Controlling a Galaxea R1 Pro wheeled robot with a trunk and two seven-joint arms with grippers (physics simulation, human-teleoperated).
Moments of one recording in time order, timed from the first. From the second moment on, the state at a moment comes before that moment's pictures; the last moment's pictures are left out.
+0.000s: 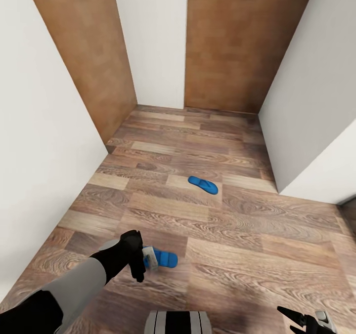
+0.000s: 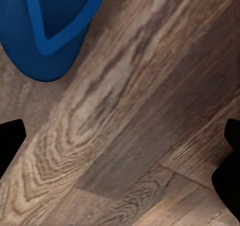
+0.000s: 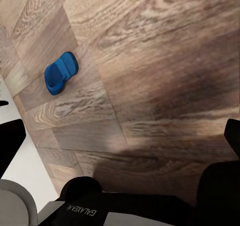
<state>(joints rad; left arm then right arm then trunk) -0.84 0.00 -0.73 -0.52 -0.61 0.70 -0.80 -0.01 -0.44 -0.20 -0.92 -0.79 0.73 0.79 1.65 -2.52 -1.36</state>
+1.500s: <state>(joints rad) -0.87 -0.01 -0.74 -0.56 -0.76 0.62 -0.86 -0.01 -0.44 -0.20 -0.92 -0.79 0.73 0.79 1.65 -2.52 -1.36</state>
